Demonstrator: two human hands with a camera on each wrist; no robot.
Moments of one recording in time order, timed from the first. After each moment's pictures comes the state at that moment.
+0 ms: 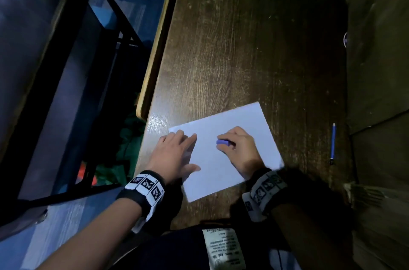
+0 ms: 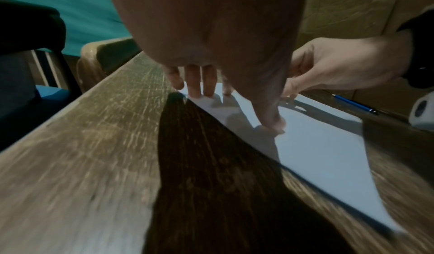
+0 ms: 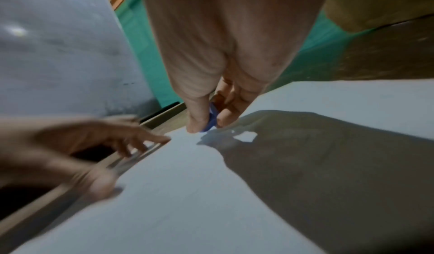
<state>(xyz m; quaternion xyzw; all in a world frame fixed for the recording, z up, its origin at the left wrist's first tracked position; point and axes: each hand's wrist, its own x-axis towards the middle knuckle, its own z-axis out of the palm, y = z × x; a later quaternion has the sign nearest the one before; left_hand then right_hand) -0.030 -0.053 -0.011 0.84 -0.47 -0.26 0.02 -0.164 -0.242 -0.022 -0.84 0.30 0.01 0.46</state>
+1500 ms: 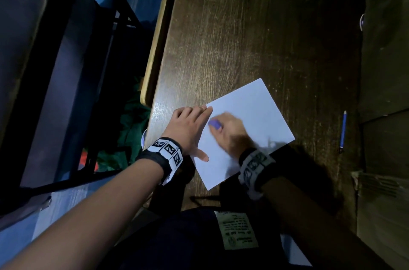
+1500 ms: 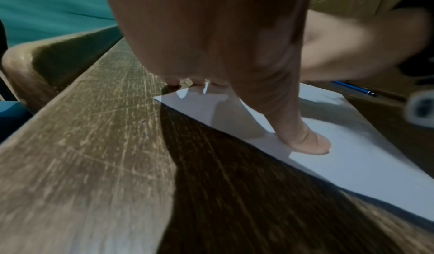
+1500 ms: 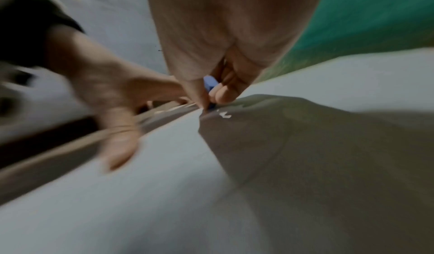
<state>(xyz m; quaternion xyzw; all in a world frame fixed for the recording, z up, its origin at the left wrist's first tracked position) -0.010 -0.083 -0.019 0.81 -0.53 -0.25 -0.06 -0.123 -0.217 -0.035 -0.91 0.20 -0.03 0.37</state>
